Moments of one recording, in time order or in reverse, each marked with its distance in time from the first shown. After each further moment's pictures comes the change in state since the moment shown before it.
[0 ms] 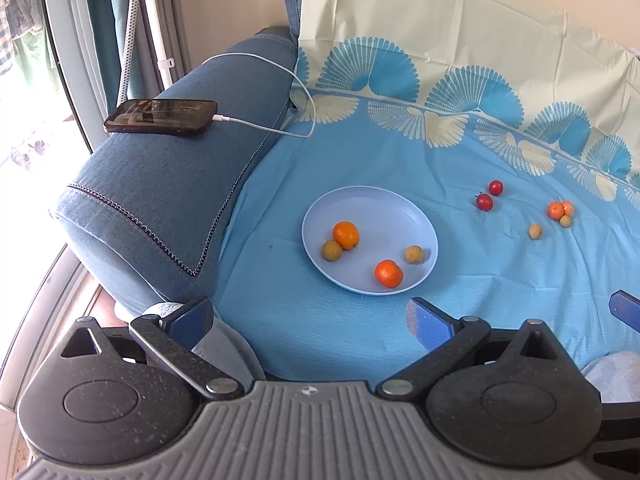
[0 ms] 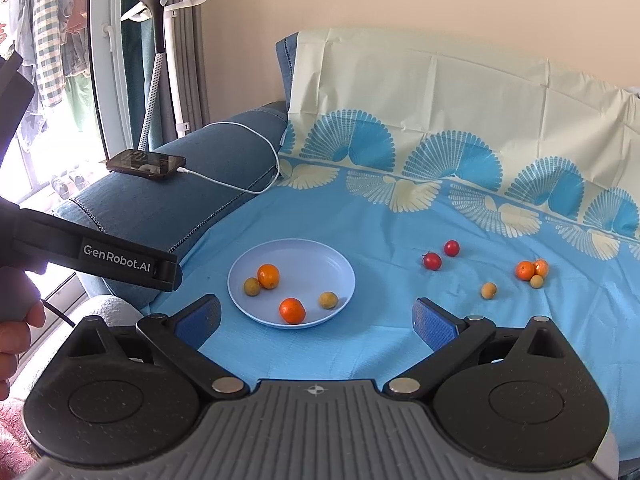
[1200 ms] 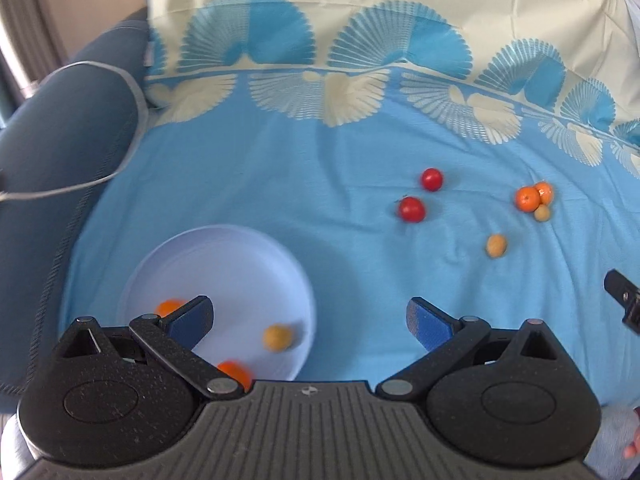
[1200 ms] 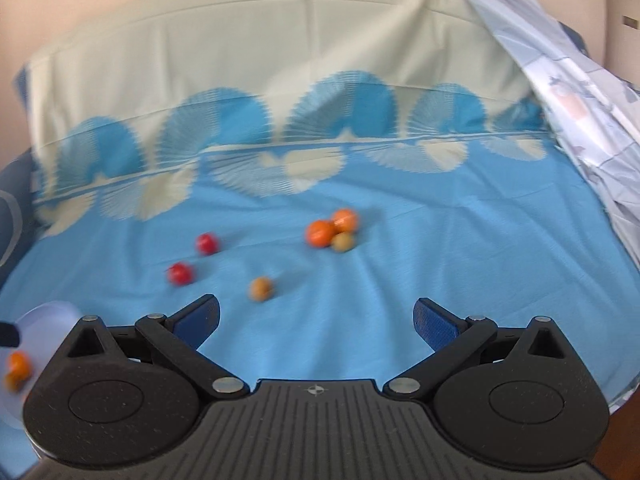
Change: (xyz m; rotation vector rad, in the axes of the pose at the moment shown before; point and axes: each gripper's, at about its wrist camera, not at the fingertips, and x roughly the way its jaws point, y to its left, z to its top) left arm 0.171 -0.184 0.101 0.164 0.132 -0.110; right arm 0.112 -0.249 -0.016 0.392 0.056 -0.466
